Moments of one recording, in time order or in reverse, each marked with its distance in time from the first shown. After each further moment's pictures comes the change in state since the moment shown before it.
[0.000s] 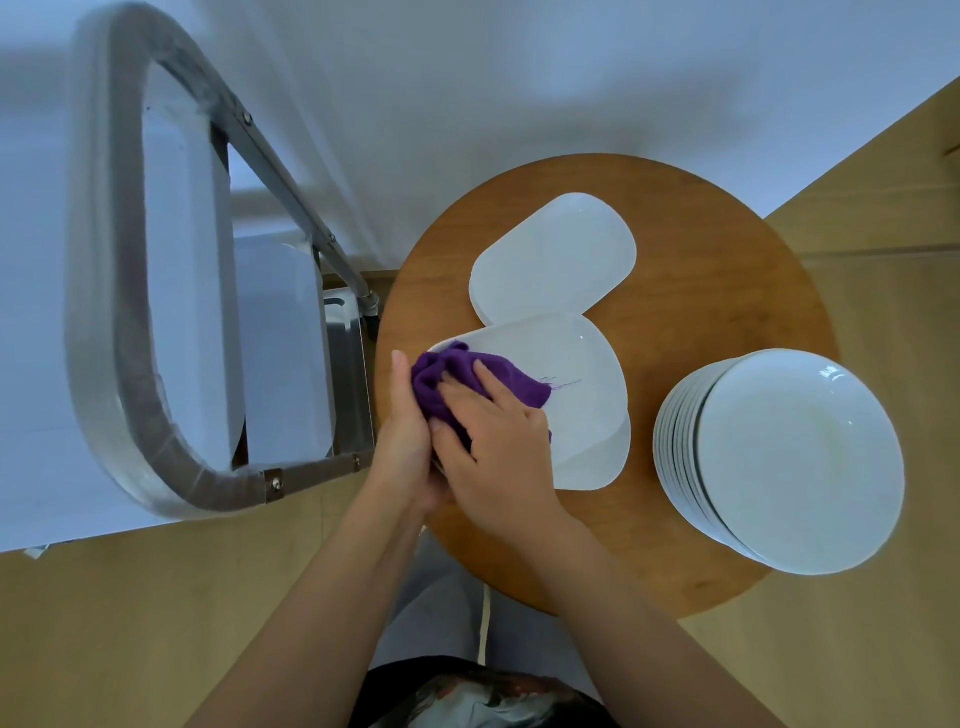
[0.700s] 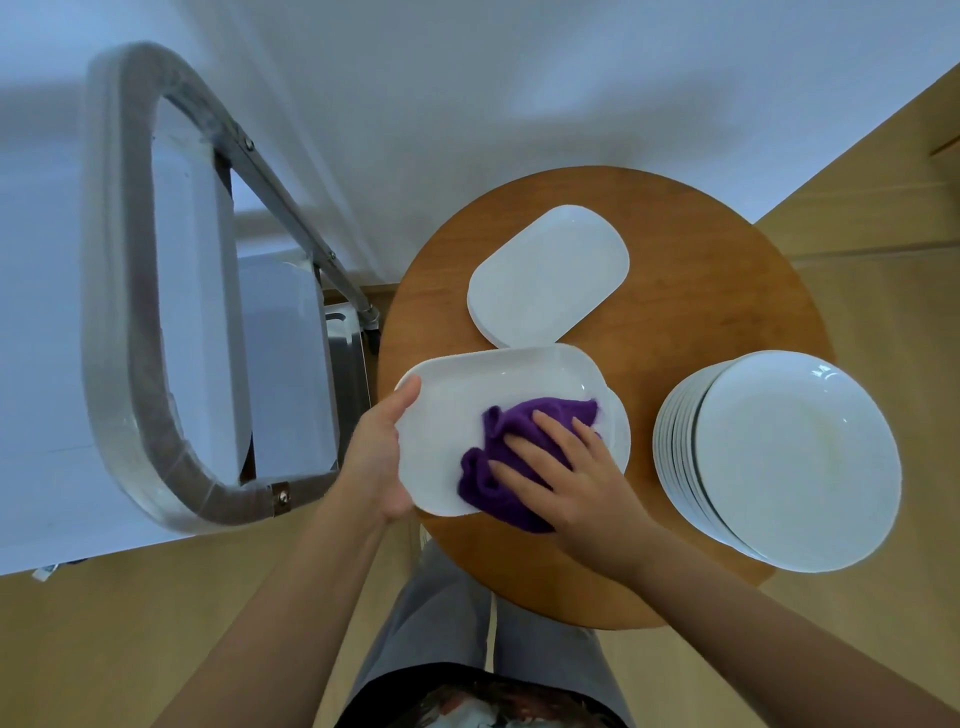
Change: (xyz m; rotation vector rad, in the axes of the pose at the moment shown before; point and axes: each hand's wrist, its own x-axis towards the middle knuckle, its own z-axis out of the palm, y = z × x) left_hand 0.003 0.019 -0.025 0.077 -0.064 -0.098; right_hand -0.032 0.094 -0.033 -0.473 -0.059 -0.657
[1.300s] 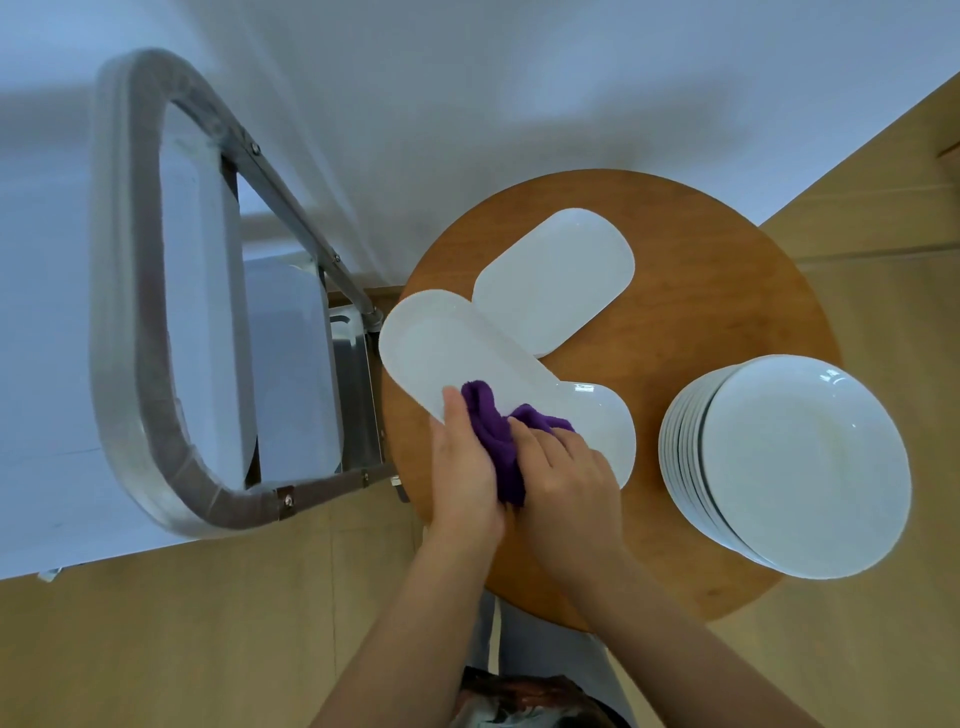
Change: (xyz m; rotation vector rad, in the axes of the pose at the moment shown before) left_hand -0.010 -0.041 0.068 -0.077 0.327 0.093; right_hand 0.038 -0.041 -0.011 0.090 0.149 0.507
